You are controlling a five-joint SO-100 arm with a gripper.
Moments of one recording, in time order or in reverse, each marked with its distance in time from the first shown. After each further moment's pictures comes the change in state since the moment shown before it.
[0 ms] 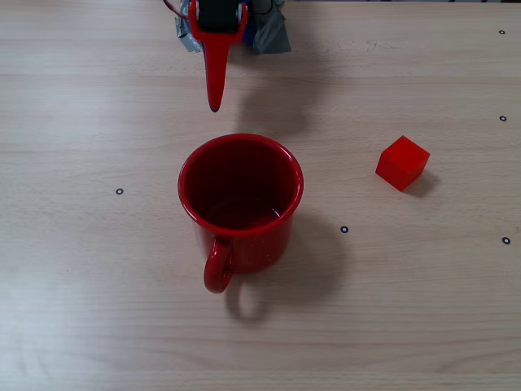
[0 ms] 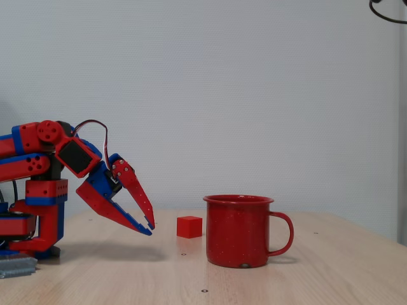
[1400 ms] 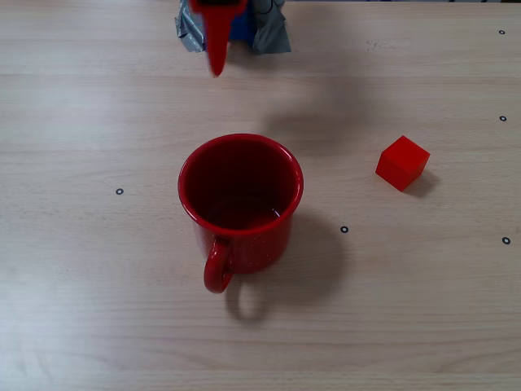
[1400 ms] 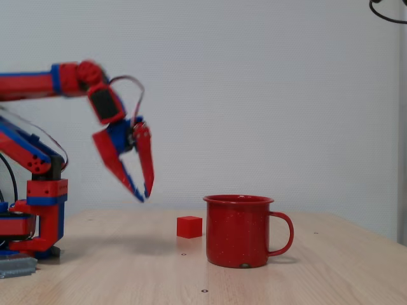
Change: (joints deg) arm -4.3 -50.4 -48.1 19.5 -3.3
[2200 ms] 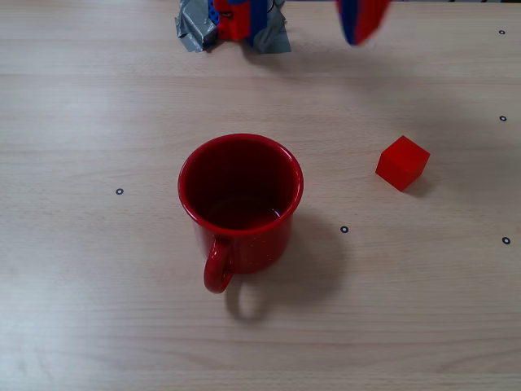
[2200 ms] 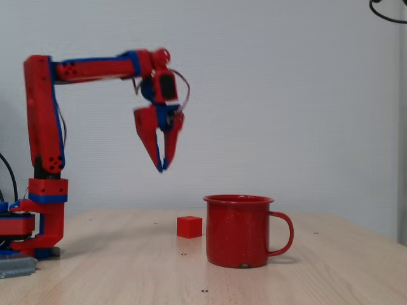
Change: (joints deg) arm -32.3 -45.8 -50.5 17.3 17.5
